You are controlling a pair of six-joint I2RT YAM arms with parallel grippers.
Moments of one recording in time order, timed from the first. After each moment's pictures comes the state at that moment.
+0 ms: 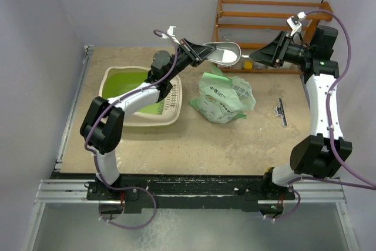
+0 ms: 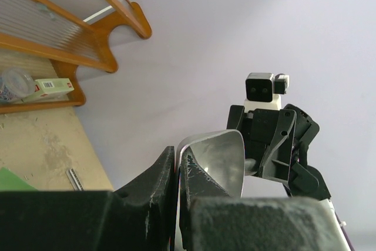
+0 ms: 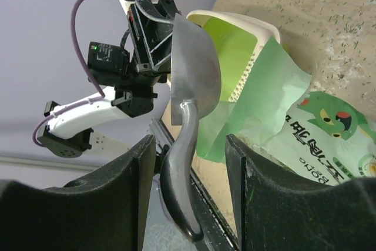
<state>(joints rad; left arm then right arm) -0.57 1.87 1.36 0.81 0.28 -1.27 -0.22 1.50 1.59 -0.50 -1.19 0.54</state>
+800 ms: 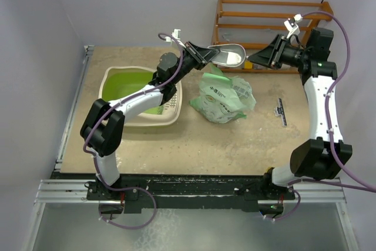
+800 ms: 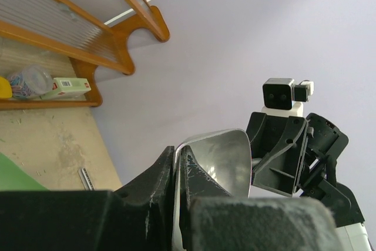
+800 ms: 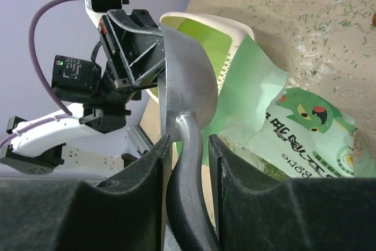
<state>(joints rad) -0.63 1.85 1.37 0.72 0.15 -1.20 -0.18 1.48 1.58 -0.57 -1.07 0.45</state>
